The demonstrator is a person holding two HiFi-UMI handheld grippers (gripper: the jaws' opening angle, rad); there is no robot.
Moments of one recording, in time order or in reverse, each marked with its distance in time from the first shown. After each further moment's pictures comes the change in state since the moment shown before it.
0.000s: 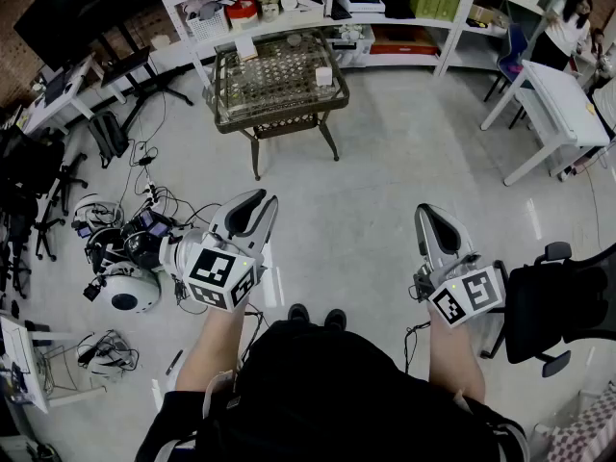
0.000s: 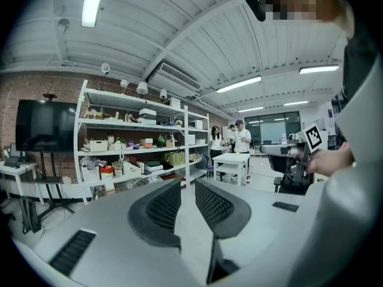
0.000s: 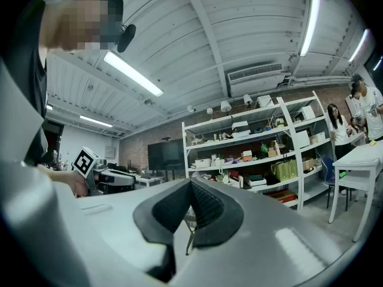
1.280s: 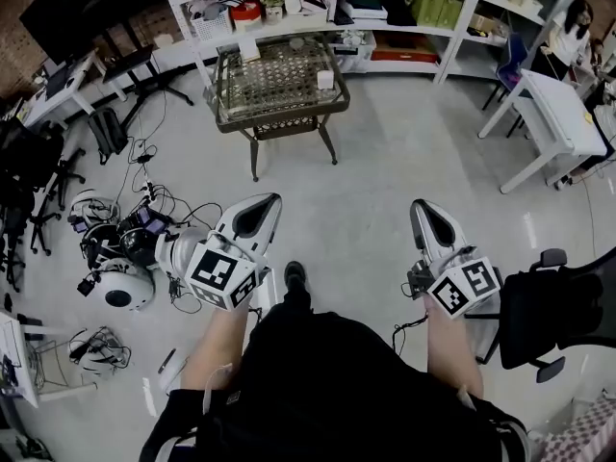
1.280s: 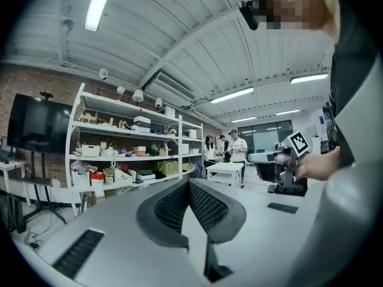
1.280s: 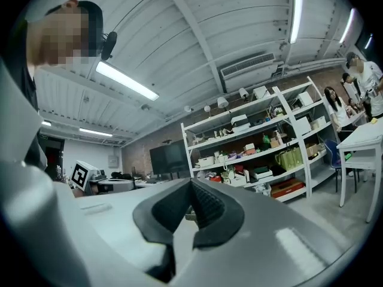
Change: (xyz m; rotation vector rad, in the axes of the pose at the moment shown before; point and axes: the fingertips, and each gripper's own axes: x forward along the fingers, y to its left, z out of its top) left arm -0.009 -0.023 0.004 -0.009 -0.092 -0.066; right arm 0.004 -0.002 -0.005 0.131 0.013 0.029
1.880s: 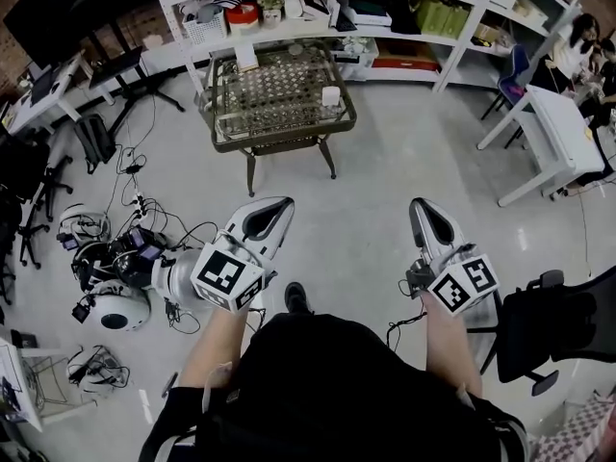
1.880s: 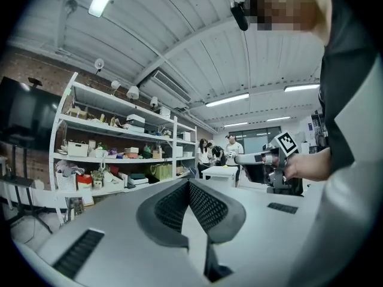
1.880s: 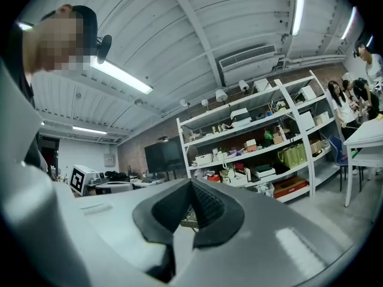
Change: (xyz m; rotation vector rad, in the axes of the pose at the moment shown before) left arm 0.070 0.091 0.003 -0.022 -0.039 -0.115; right arm 0.128 -0.026 -0.004 0.013 0.031 -0.022
